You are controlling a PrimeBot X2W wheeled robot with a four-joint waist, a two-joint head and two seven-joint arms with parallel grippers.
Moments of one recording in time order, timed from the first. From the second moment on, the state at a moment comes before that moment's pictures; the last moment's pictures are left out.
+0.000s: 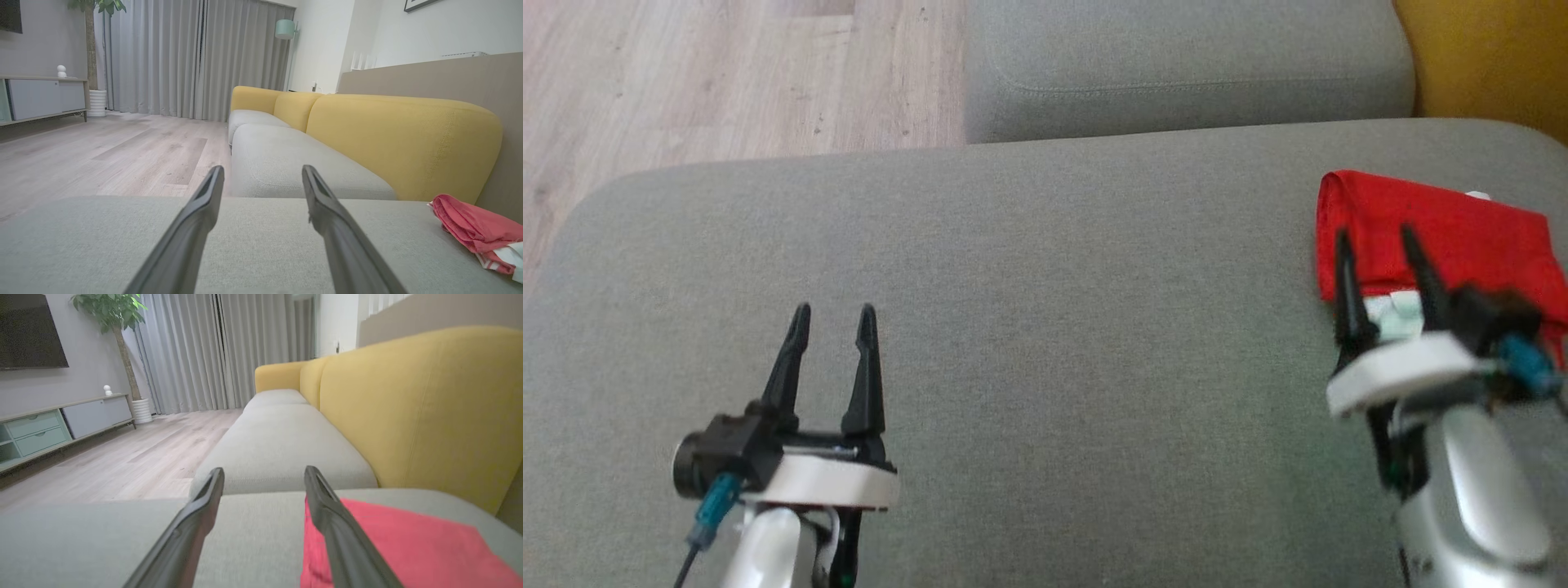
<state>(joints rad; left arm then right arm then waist) -0.16 0.04 -0.13 0.28 -0.22 -0.10 -0.26 -0.32 -0.06 -0.04 0.42 0.10 0.13 -0.15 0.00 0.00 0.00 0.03</state>
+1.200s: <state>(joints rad) -0.09 0.04 -0.10 0.25 -0.29 -0.06 -0.26 -0.17 -0.05 0.07 0.47 0.24 0.13 -0.24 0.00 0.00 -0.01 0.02</state>
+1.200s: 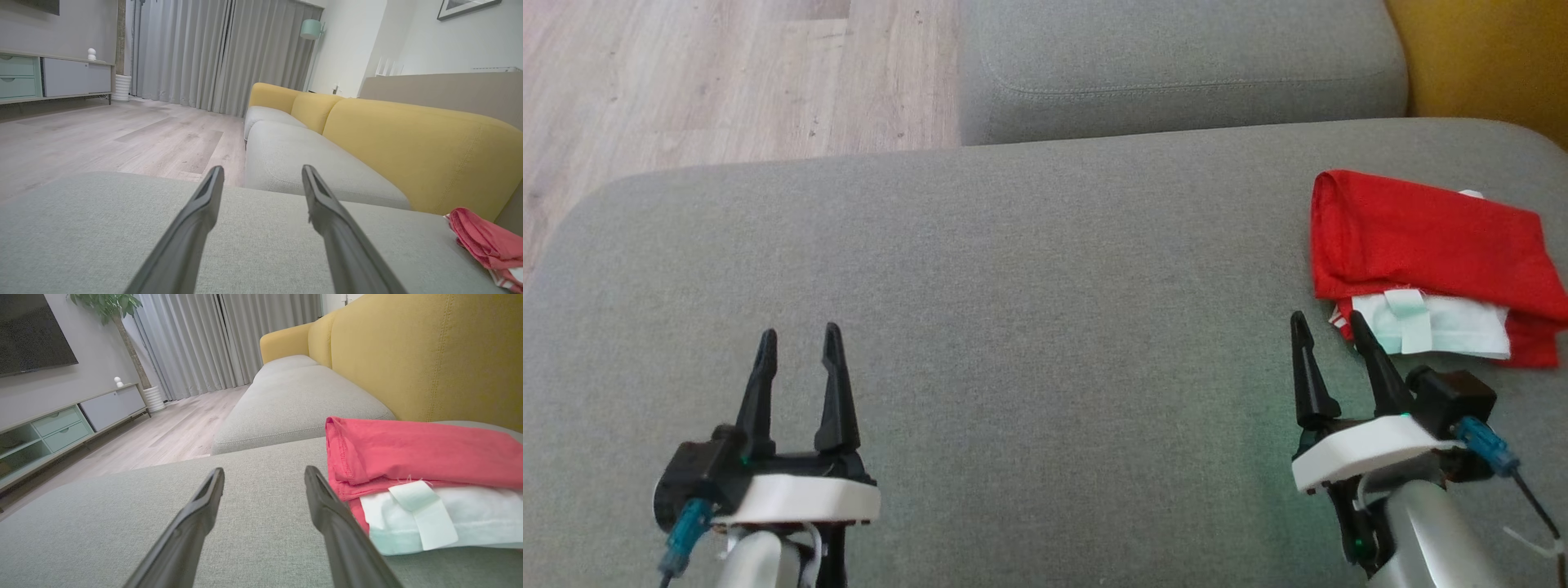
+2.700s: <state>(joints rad) -0.03 0.04 -0.06 0.31 -0.64 -0.06 -0.17 -0.11 -0.05 0.03 0.48 0.57 0.13 -0.15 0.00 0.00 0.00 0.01</state>
